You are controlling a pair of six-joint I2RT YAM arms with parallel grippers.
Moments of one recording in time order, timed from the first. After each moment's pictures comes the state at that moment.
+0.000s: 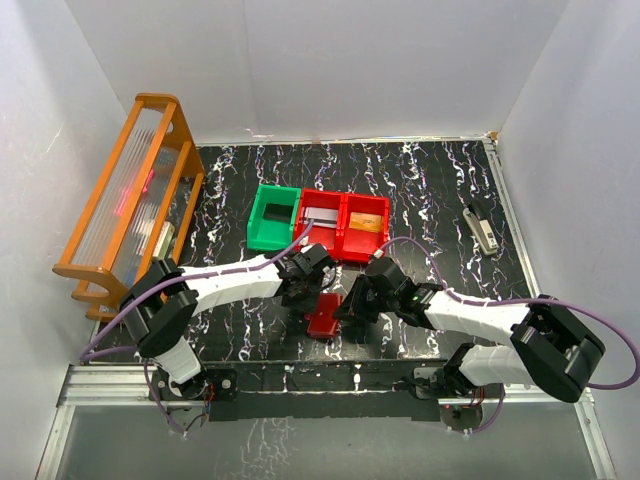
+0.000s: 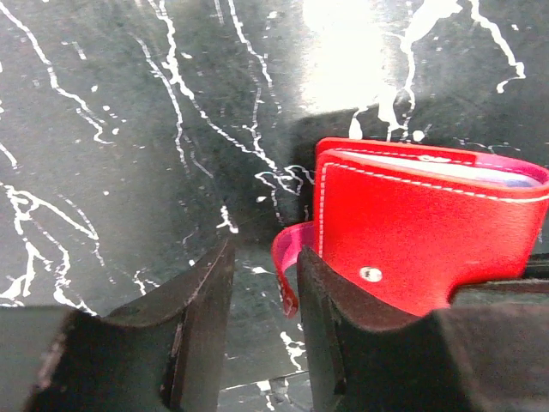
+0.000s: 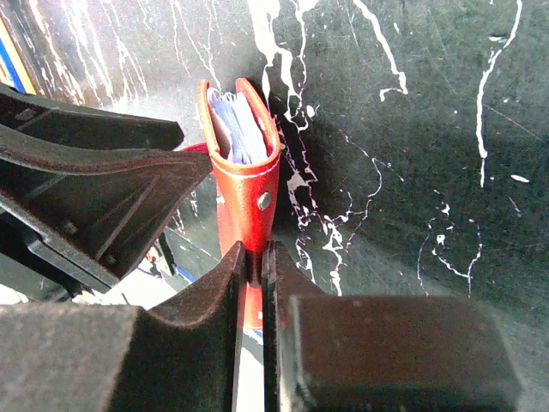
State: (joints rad) left arm -0.98 1.63 1.00 -0.67 -0.18 -0.65; right arm 0.81 1.24 0.46 -0.01 -0.22 1.15
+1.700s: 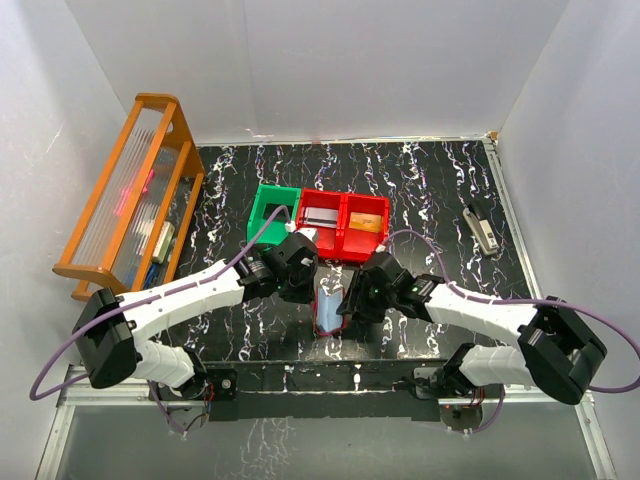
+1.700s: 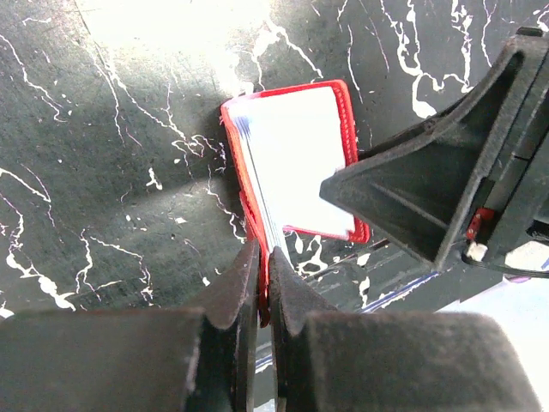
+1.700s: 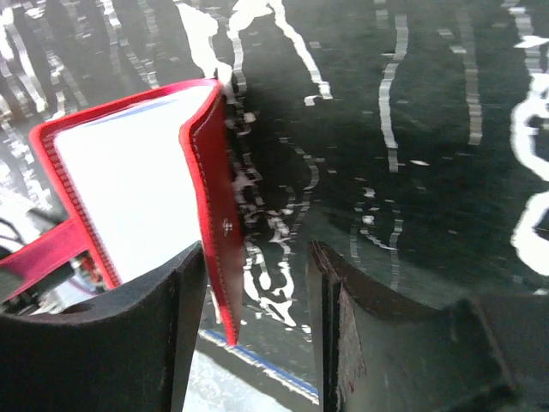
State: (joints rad) left arm -0.98 1.35 1.00 -0.65 -0.07 -0.74; right arm 0.80 1.23 0.56 -0.23 -0.16 1.05
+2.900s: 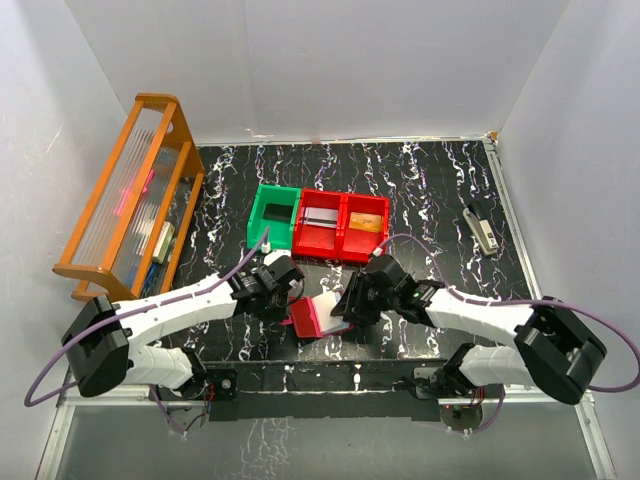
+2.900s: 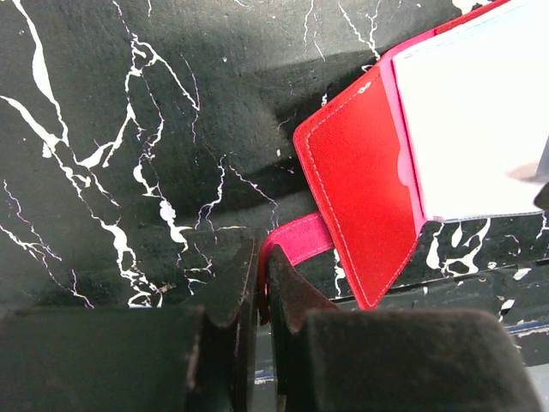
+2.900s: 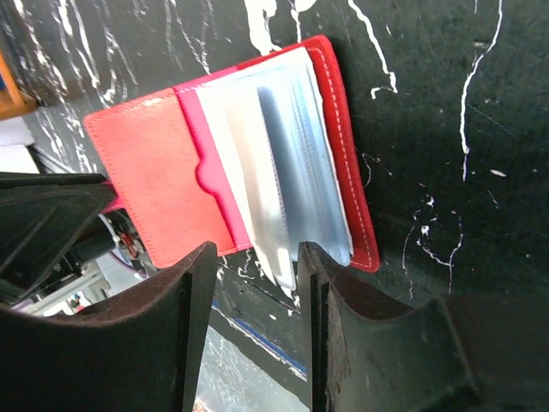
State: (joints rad) left arm -0.98 1.27 0.81 -0.78 -0.22 -0.80; right arm 0.80 1.20 0.49 -0.09 -0.21 1.09
